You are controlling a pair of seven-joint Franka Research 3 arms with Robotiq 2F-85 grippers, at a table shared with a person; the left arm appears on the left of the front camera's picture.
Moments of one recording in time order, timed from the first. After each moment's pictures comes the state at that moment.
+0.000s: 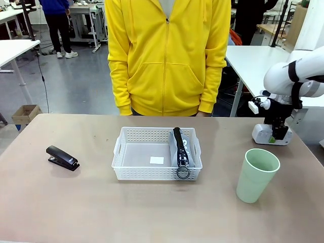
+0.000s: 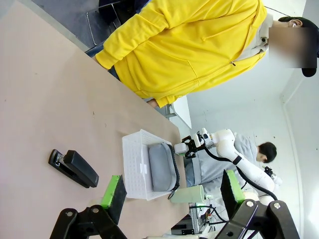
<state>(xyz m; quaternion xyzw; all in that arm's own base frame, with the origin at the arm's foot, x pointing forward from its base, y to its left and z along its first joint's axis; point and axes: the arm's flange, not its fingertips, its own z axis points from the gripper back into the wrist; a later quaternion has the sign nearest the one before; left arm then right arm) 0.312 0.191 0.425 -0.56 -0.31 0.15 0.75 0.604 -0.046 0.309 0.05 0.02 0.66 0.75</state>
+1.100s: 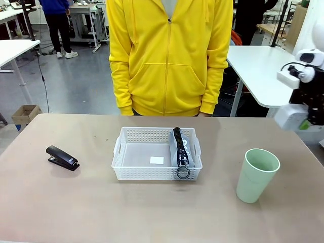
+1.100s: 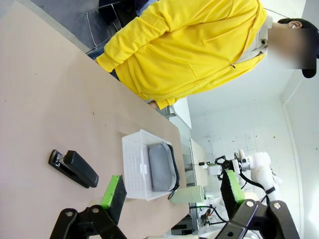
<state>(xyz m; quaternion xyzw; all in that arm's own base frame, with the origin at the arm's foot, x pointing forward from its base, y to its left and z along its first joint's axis) 0.312 0.192 0.426 -0.56 -0.31 0.15 0.75 0.429 -0.019 0.491 0.04 -0.03 0.73 0.68</state>
